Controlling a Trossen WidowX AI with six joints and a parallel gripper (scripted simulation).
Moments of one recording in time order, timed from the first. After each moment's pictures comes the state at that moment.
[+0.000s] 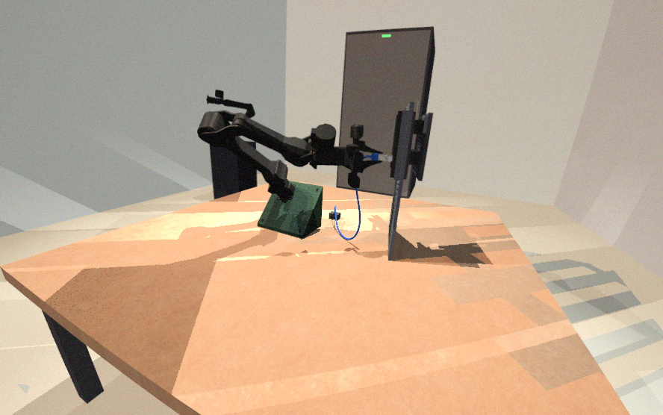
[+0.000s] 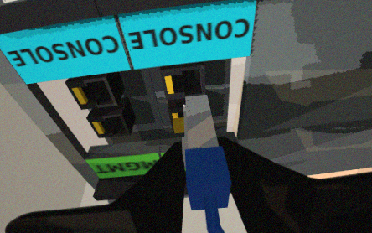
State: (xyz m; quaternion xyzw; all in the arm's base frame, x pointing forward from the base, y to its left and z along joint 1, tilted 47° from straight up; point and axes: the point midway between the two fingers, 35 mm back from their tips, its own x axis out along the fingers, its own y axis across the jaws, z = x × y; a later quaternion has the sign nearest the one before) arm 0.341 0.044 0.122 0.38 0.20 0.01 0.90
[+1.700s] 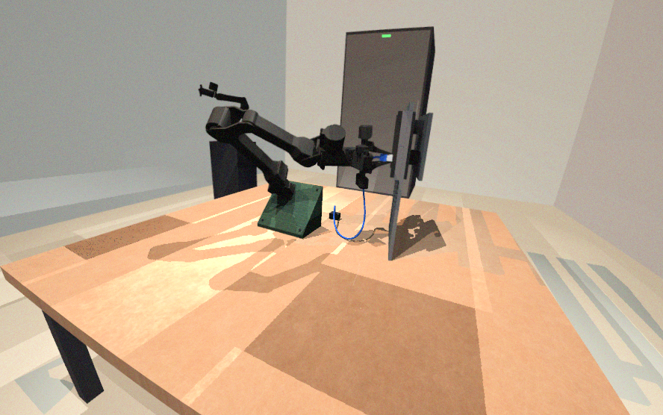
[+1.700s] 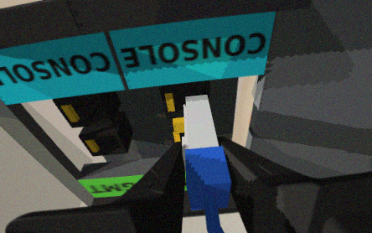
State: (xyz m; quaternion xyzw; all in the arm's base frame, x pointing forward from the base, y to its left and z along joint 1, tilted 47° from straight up) arm 0.367 0.041 0.120 0.38 0.20 0.02 0.90
